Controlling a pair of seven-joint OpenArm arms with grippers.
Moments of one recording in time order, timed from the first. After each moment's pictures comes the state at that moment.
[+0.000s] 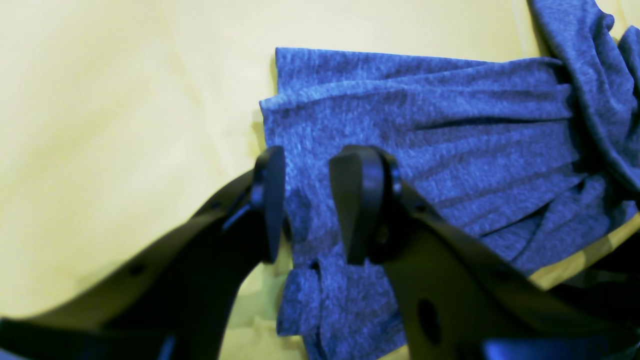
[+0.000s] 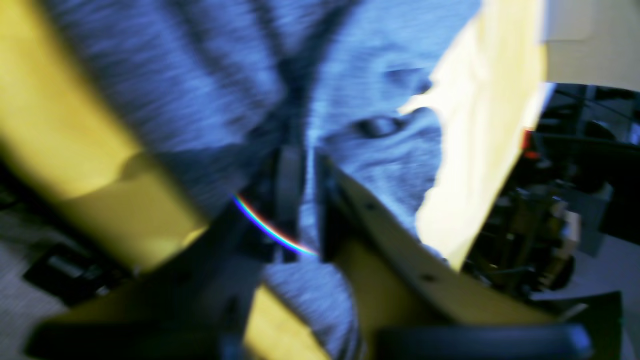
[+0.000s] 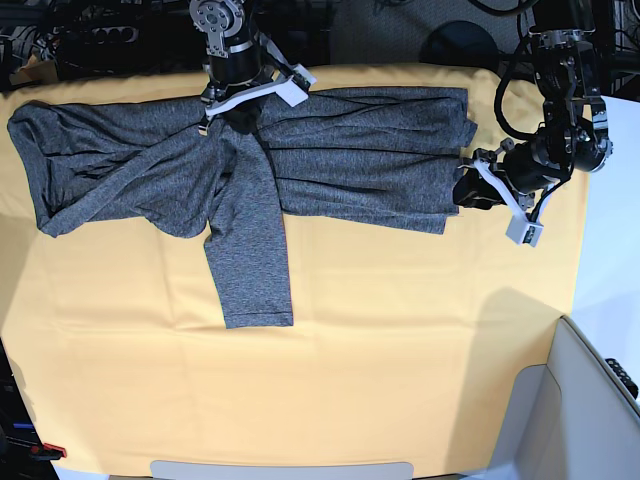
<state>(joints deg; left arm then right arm) 7.0 -21.1 -14.3 102.0 -45.6 -17.1 66.9 -30.9 7.8 -27.4 117.6 -59.6 19.9 -41.2</state>
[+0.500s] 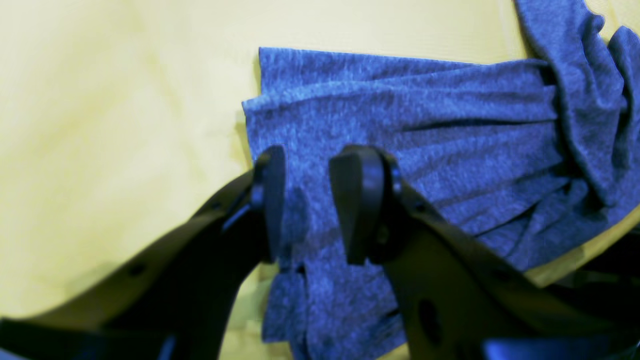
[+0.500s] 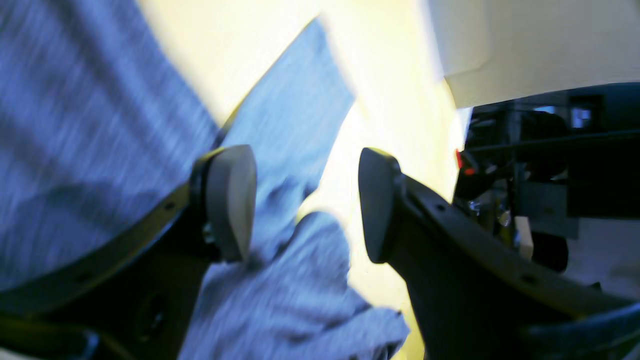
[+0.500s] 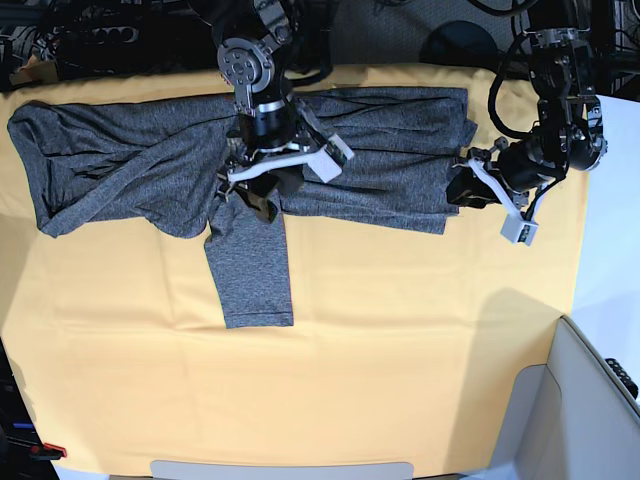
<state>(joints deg) 7.0 -19.7 -14.2 102.0 -45.5 -17.1 66.9 -16.0 -4.3 -29.1 117.5 -60.0 20.4 -42.0</state>
